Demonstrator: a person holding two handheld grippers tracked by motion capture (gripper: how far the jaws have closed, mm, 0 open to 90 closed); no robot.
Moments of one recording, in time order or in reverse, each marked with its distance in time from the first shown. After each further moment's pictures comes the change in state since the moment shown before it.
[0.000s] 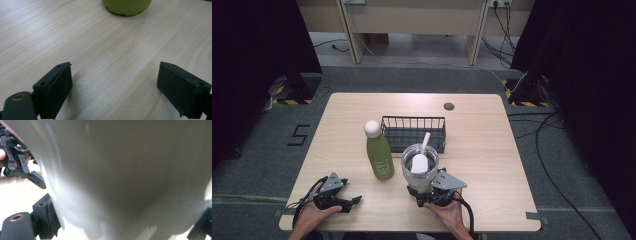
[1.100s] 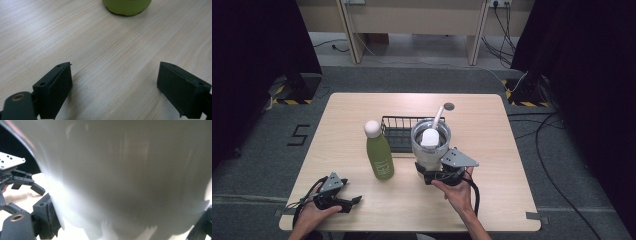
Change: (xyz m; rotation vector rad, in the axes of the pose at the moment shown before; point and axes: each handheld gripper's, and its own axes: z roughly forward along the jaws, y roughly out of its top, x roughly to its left) left arm 0.000 0.000 0.000 0.001 -0.001 0.000; right arm -0.035 0.064 -0.013 -0.028 -0.095 -0.005
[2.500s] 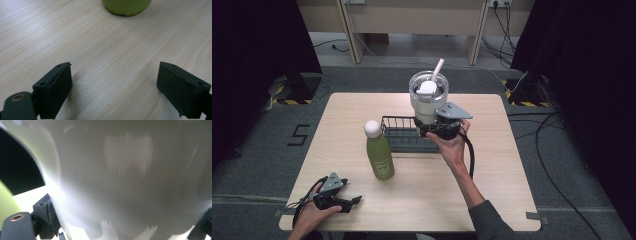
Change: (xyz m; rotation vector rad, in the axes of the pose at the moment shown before) left arm 0.000 0.000 0.000 -0.001 -0.002 -0.002; right arm -0.062 0.082 0.056 -0.012 -0.135 -0.021
